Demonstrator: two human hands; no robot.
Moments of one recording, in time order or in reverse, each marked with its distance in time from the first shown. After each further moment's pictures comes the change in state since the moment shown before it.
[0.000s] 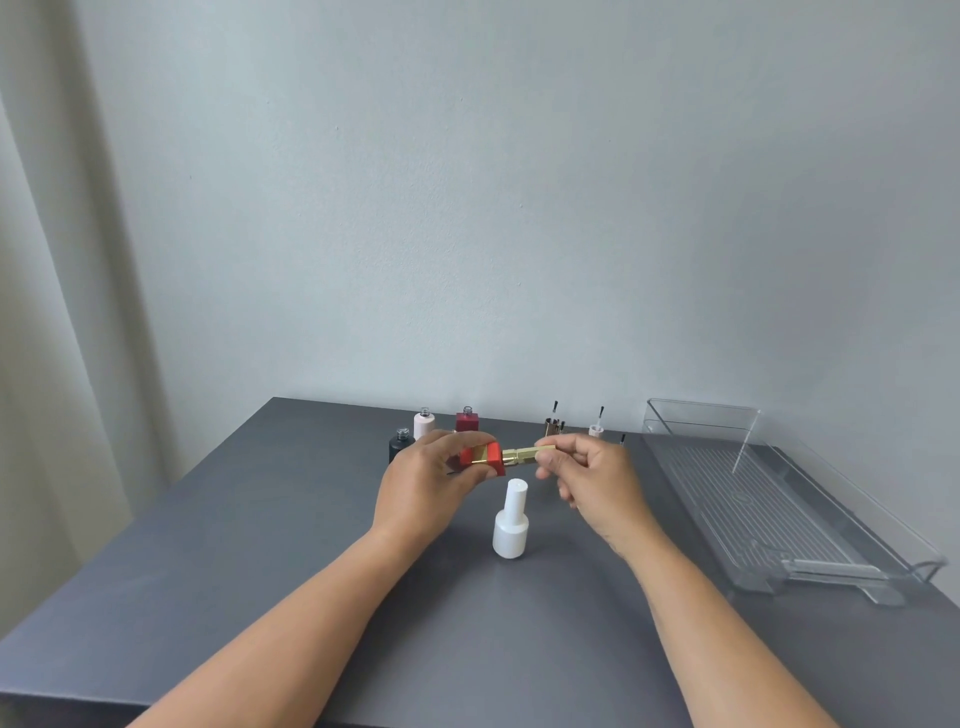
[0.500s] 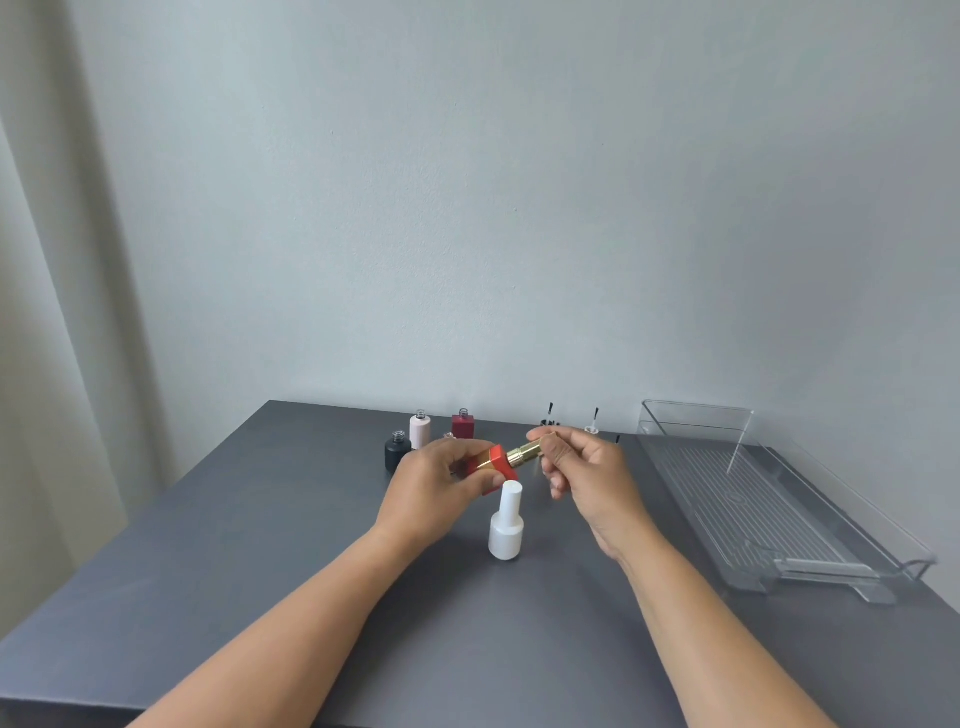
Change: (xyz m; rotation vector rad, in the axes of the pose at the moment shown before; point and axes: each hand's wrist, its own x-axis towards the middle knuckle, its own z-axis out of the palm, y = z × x) left_hand 0.001 0.002 0.002 -0.134 -0.126 -0.054; right_hand 0.000 -0.005 0.003 0.233 -0.041 0.007
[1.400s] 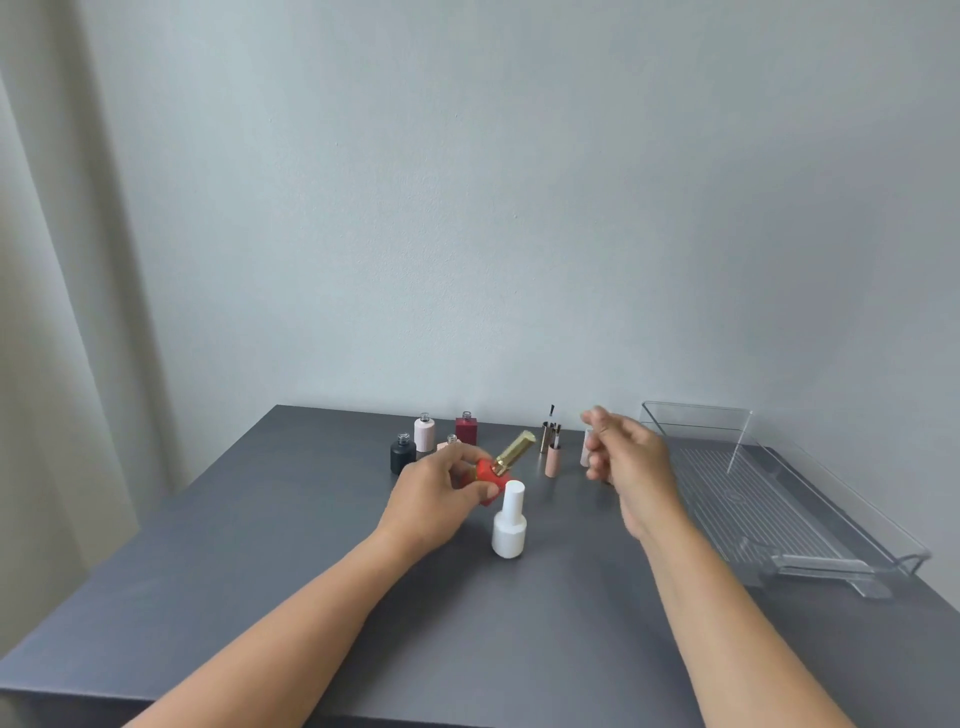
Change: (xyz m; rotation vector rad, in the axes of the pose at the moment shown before) left_hand -0.006 0.004 -0.006 0.041 -0.088 -0.137; right_hand 0.014 -0.008 -0.028 0.085 0.285 0.052
